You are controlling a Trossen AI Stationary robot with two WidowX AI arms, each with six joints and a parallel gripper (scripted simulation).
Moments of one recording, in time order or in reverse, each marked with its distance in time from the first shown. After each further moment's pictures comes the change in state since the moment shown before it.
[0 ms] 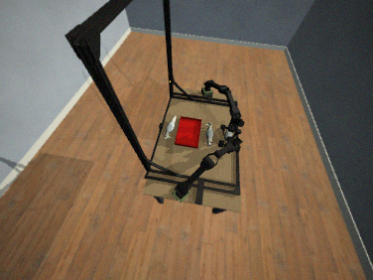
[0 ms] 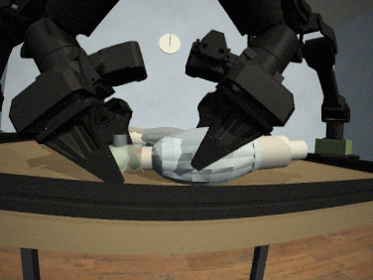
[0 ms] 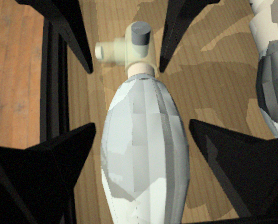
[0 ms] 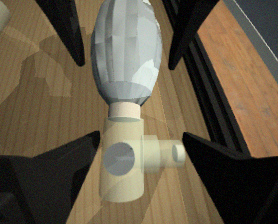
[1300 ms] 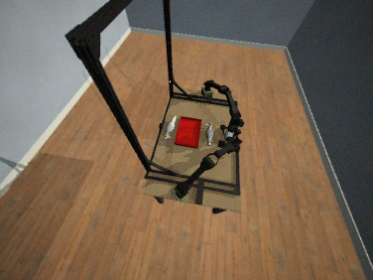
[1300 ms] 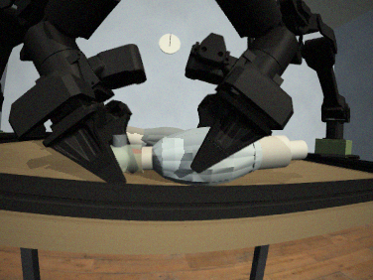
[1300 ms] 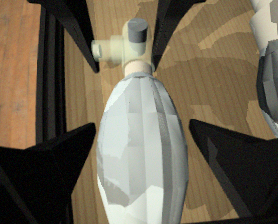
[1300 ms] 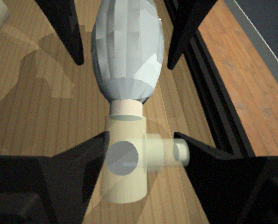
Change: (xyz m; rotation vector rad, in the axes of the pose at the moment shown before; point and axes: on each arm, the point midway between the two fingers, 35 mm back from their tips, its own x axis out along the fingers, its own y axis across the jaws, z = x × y) left arm 0.002 -0.002 -0.002 0.000 0.004 -0.004; right arm 0.002 0.001 -0.002 -0.001 -0.002 0.001
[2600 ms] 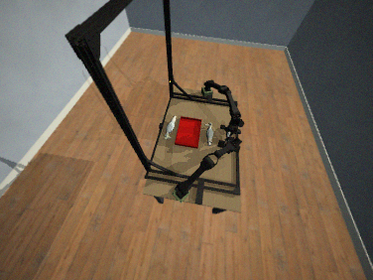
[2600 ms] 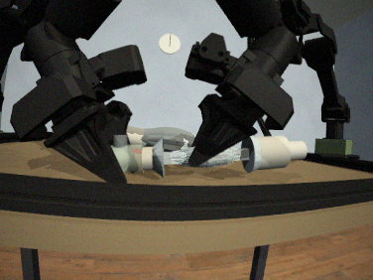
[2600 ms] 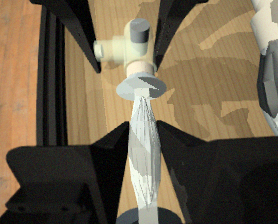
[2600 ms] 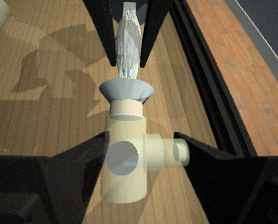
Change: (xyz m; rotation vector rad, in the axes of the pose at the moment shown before) left arm 0.000 0.000 0.000 -0.001 0.001 0.002; right arm 0.000 0.001 0.000 0.000 0.001 0.004
